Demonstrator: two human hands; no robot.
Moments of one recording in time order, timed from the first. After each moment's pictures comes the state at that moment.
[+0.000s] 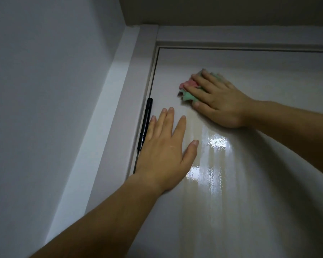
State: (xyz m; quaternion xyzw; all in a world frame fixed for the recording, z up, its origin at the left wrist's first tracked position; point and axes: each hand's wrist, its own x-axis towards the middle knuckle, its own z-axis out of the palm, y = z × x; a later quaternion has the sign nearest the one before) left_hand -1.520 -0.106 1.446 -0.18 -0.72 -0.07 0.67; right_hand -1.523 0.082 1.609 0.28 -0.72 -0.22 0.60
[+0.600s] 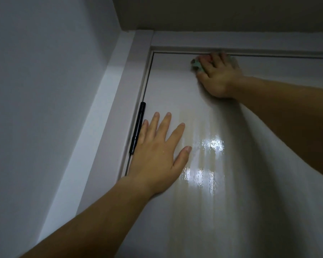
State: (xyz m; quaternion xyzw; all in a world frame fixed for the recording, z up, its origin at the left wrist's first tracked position) left_hand -1.518 -0.107 1.446 -0.17 -0.72 -0.04 0.67; right_hand -1.512 0.081 1.683 0.13 -0.77 -0.06 0.62
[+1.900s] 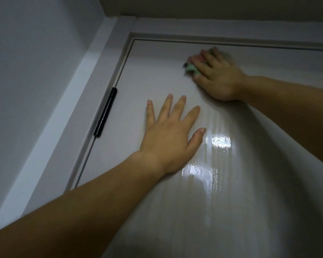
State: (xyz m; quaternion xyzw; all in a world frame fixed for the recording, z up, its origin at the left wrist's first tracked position) left_hand -1.498 0.002 1.469 -0.13 -0.76 -0.01 0.64; right_hand -1.519 0.163 1.660 0.22 -0.75 -0.15 0.61
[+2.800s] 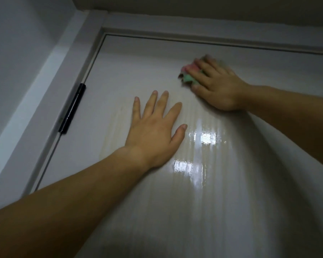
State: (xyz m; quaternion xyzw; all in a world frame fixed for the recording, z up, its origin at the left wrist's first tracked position) left_hand -1.504 0.045 1.478 -0.10 -0.76 0.00 0.64; right_hand -1.518 0.248 1.642 0.23 -0.74 -0.19 0.60
